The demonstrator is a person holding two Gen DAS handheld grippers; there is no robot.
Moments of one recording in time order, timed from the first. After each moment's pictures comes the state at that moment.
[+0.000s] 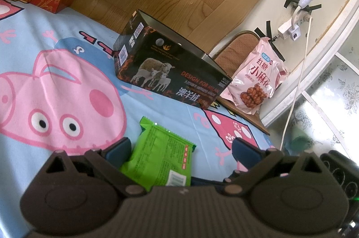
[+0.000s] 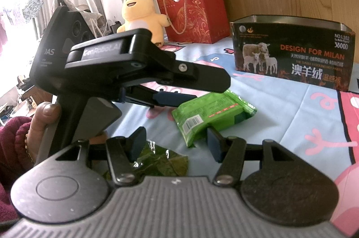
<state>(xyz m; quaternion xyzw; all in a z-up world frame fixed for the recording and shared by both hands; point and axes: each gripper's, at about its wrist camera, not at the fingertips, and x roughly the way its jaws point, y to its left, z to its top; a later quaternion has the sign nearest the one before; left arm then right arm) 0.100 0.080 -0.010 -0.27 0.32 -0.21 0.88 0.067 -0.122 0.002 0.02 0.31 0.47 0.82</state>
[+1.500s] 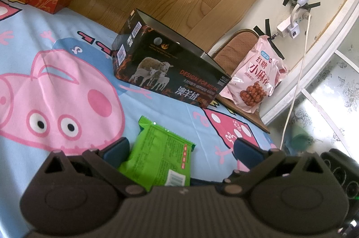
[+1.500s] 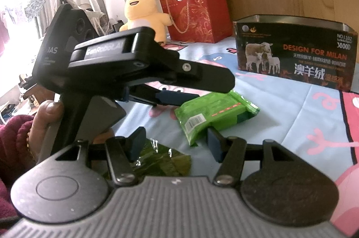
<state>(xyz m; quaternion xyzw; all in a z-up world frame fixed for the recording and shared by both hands) 0.101 0.078 -0.012 -0.27 0.32 -0.21 0.88 0.067 -0.121 0.001 0.02 0.31 0.48 0.82</state>
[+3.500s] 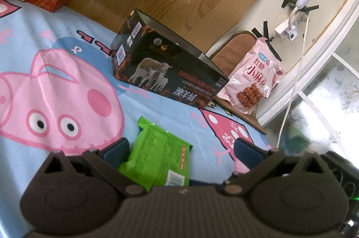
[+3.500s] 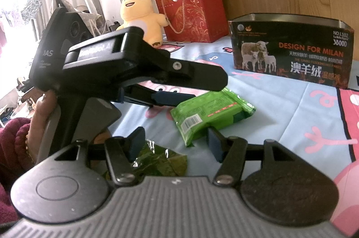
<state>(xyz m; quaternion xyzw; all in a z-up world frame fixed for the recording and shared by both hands) 0.099 0.082 -0.011 -0.27 0.31 -0.22 0.88 0.067 -0.123 0.002 0.02 0.32 0.48 0.82</state>
